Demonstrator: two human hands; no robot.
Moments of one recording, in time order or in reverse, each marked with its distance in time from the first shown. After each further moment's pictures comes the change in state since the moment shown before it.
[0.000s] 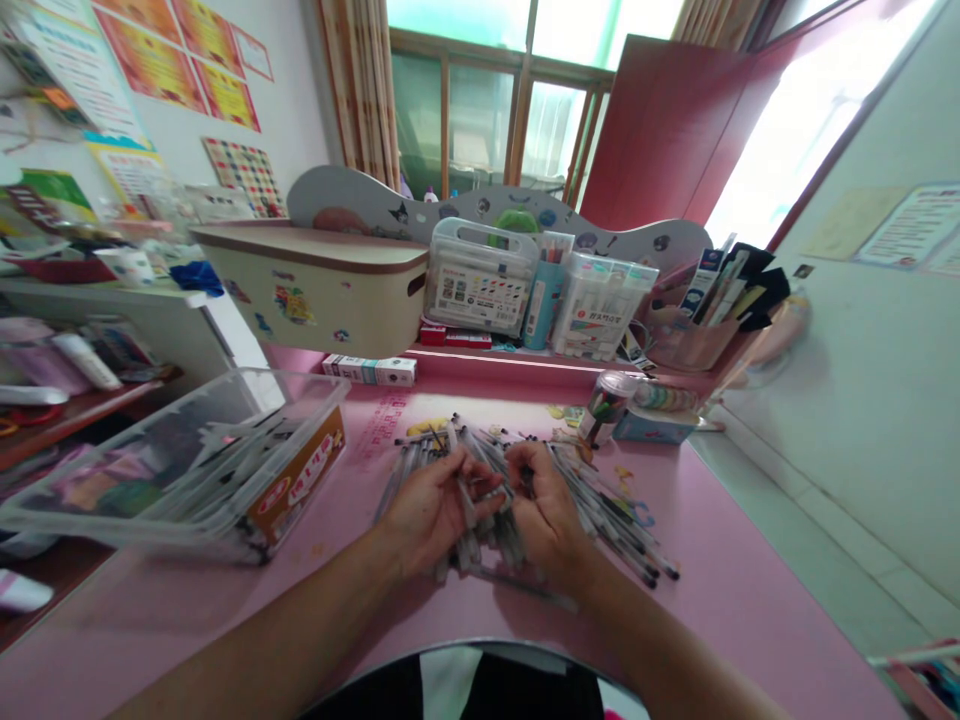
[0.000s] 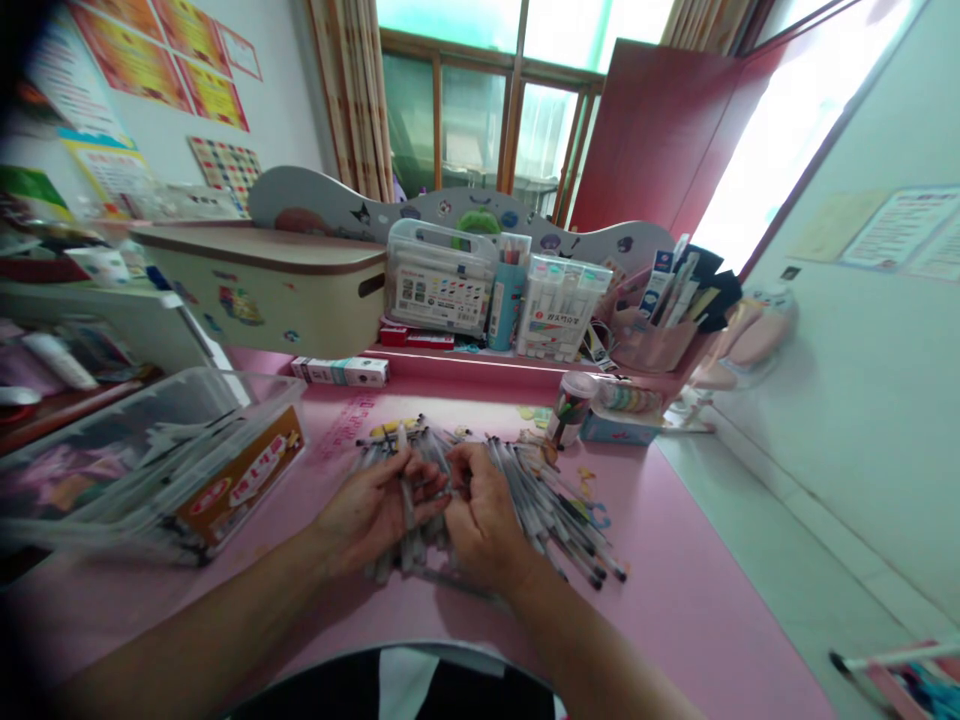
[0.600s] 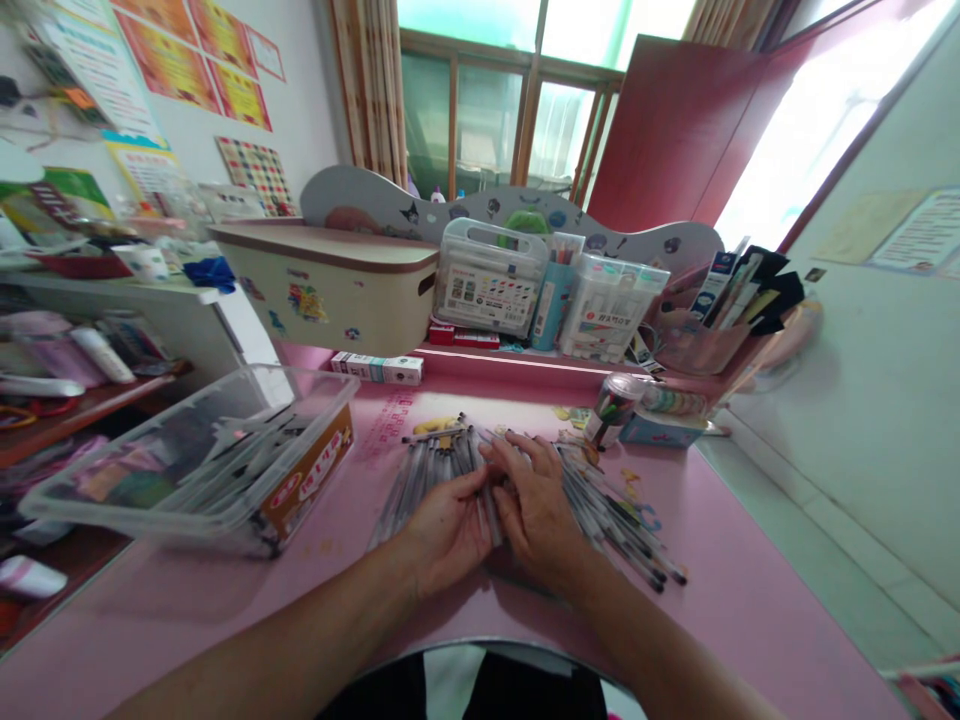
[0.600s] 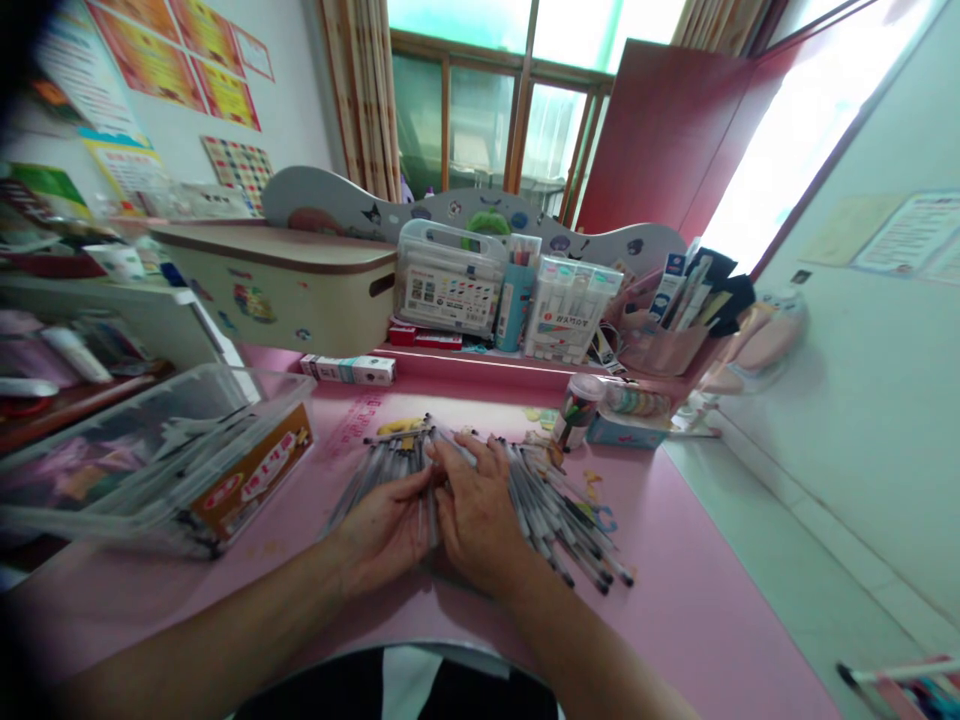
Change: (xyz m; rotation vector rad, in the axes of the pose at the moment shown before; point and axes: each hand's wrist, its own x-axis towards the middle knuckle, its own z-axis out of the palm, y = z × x) left_hand -0.005 -0.011 0.014 -0.256 -0.019 -0.174; right_hand 0.004 0.006 0.005 -0.486 -0.059 -0.378
